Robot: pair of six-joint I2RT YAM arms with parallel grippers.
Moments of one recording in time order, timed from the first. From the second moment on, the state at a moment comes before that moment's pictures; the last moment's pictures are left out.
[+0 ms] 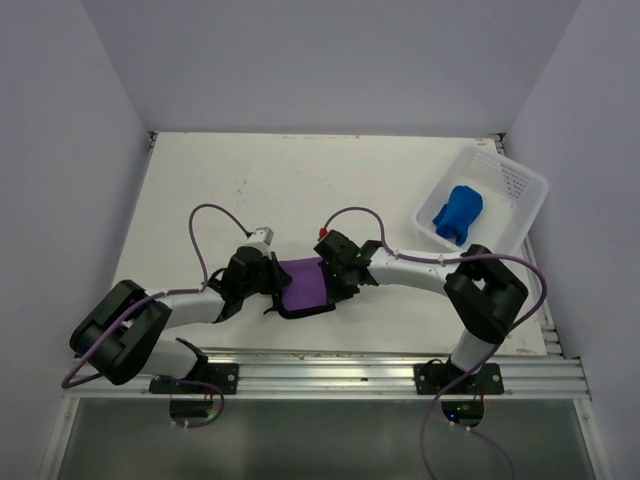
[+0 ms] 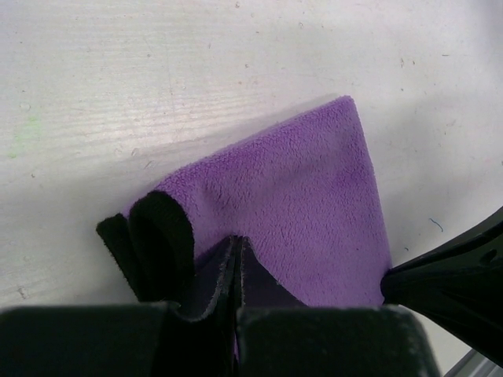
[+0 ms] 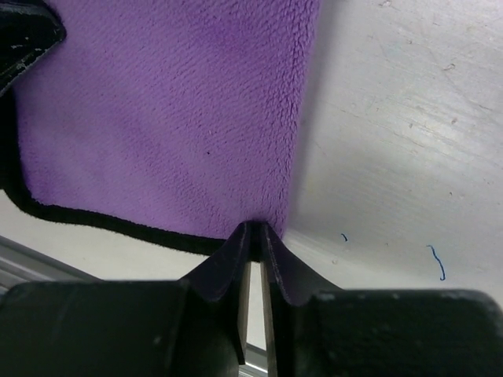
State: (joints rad) left arm -0.58 1.38 0.34 0.41 0.06 -0.63; right arm 0.90 1.72 1.03 -0.47 -0.02 0.68
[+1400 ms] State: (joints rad) left arm -0.58 1.33 0.31 0.40 0.07 -0.65; right arm 0.91 1.64 0.87 -0.30 -0.02 0.90
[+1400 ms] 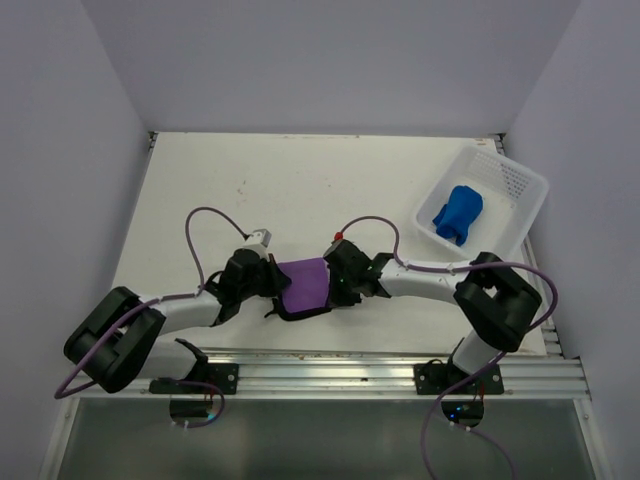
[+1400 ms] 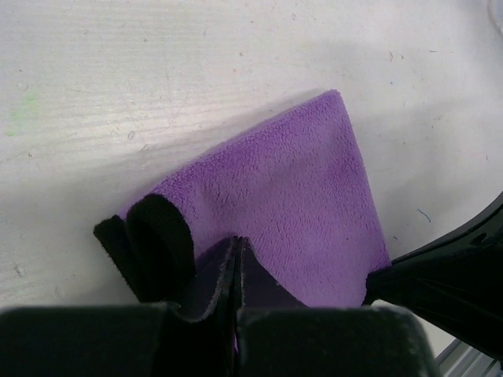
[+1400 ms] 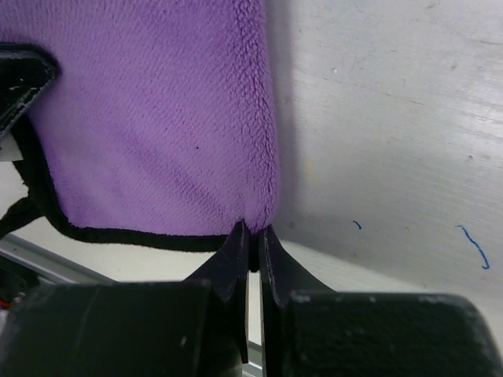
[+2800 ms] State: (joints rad) left arm -0.63 1.70 0.89 0.16 0.27 -0.87; right arm 1.00 1.55 0.78 -0.26 0.28 0.74
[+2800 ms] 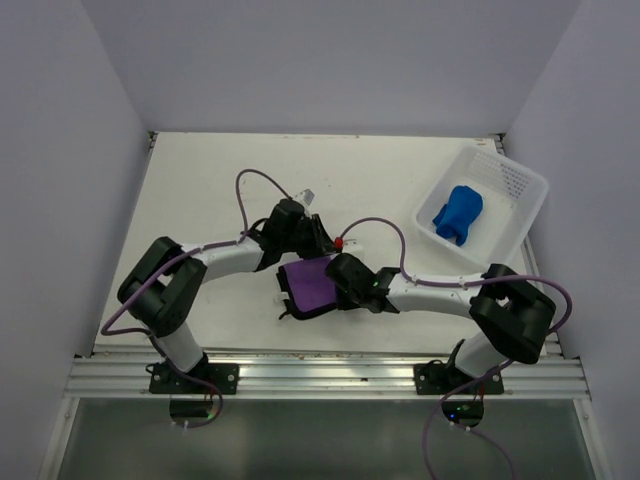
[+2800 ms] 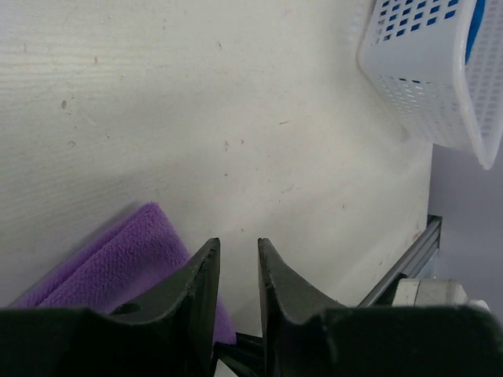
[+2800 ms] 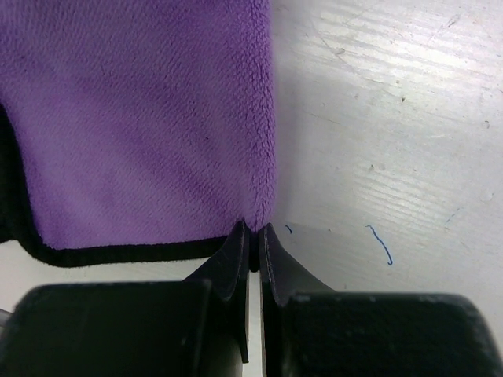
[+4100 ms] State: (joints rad) left arm -0.82 1.84 1.24 -0.35 -0.25 -0.72; right arm 0.99 1.51 0.65 0.00 0.24 0.75
